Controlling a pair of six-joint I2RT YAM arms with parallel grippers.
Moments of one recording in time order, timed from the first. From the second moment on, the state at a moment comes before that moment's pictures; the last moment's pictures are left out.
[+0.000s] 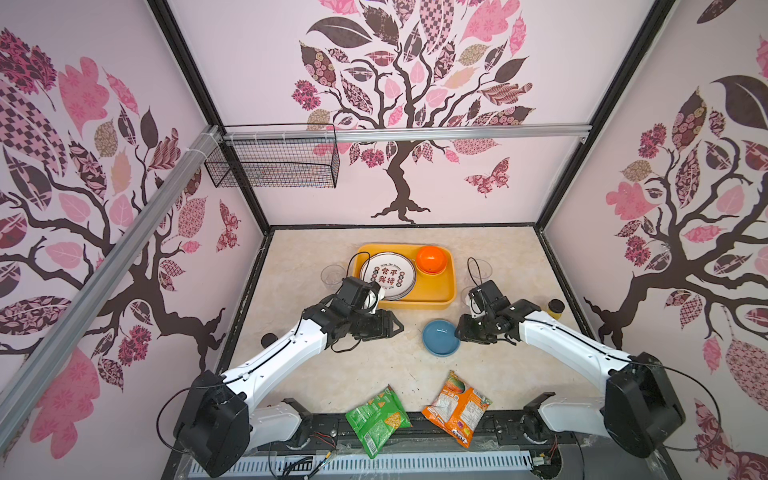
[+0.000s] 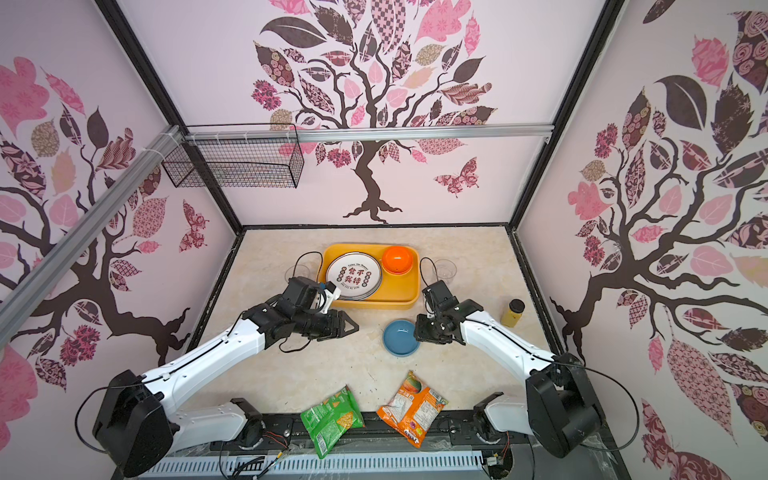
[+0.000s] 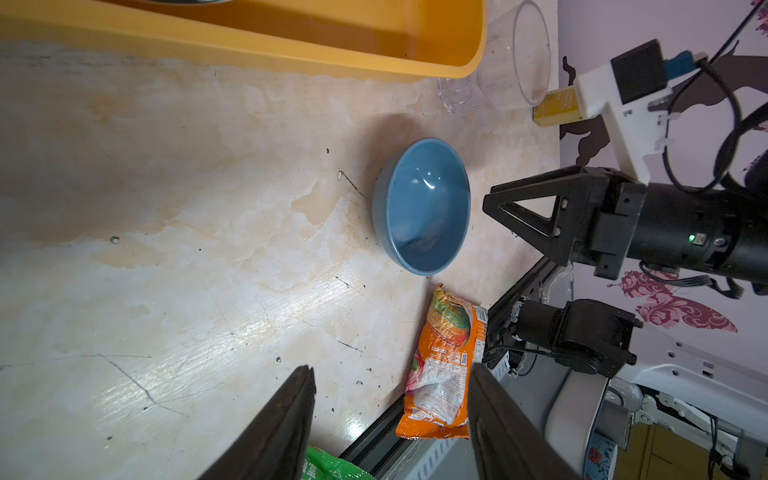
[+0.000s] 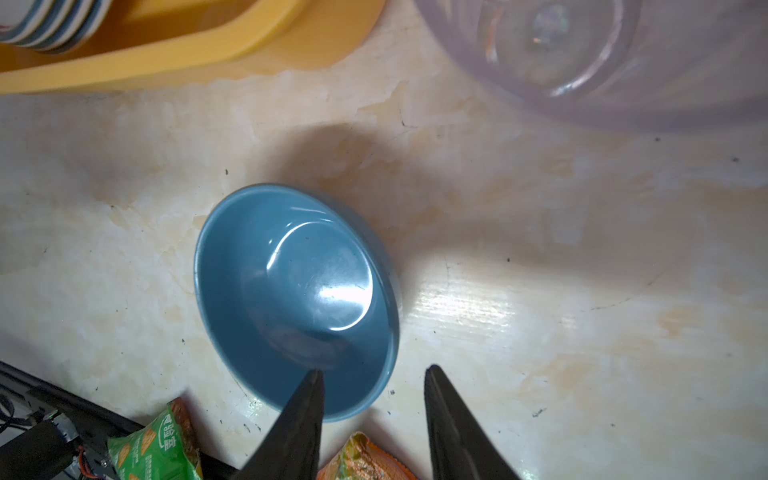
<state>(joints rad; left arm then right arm) -0.60 1.25 0.87 -0.53 0.47 -0.63 0.47 1.30 0.79 -0.65 -0.18 0.59</state>
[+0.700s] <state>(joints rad) -0.60 1.25 0.87 -0.53 0.45 -0.63 0.49 1.42 0.76 -0.55 -0.17 0.62</state>
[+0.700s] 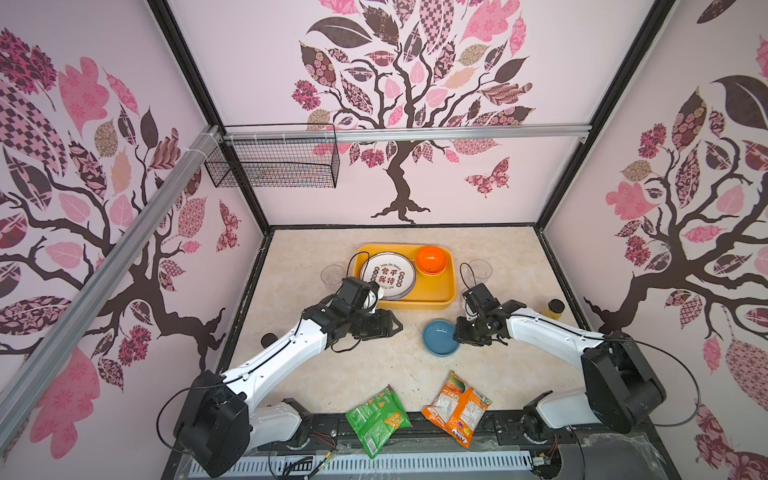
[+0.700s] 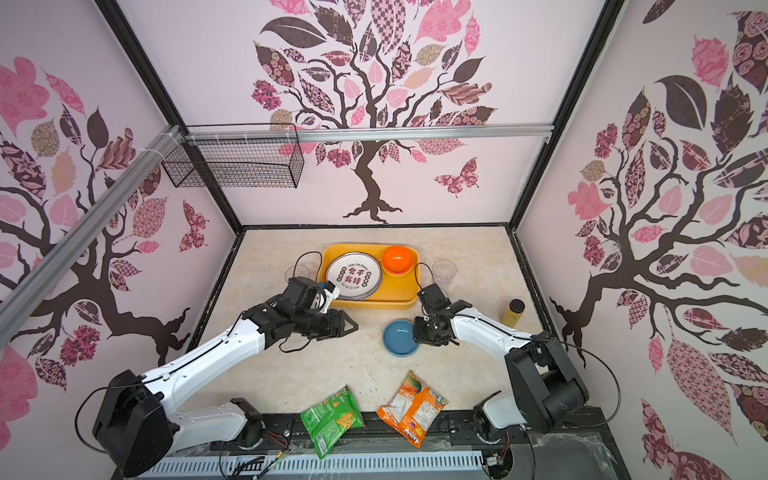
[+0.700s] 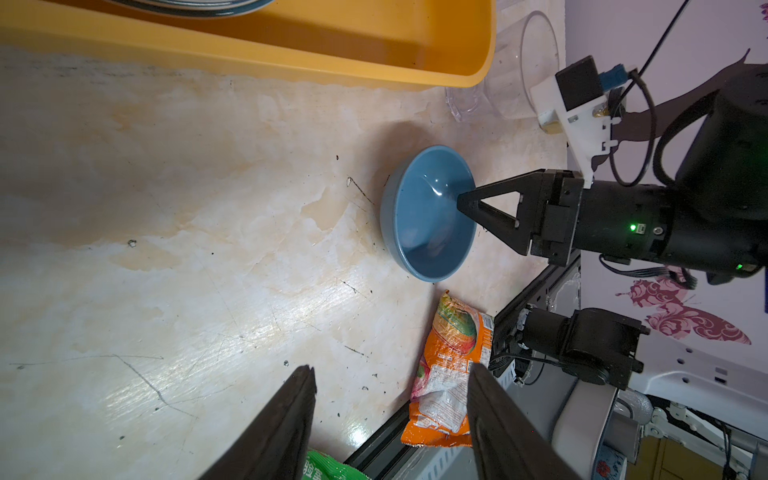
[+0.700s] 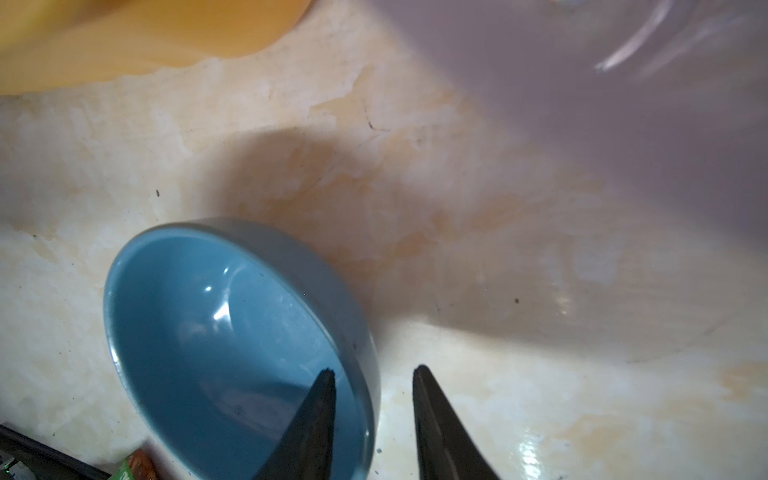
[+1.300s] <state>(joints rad) -0.60 1.25 0.87 -0.52 0.45 -0.64 0.51 1.45 0.76 -0.54 -0.14 0.61</state>
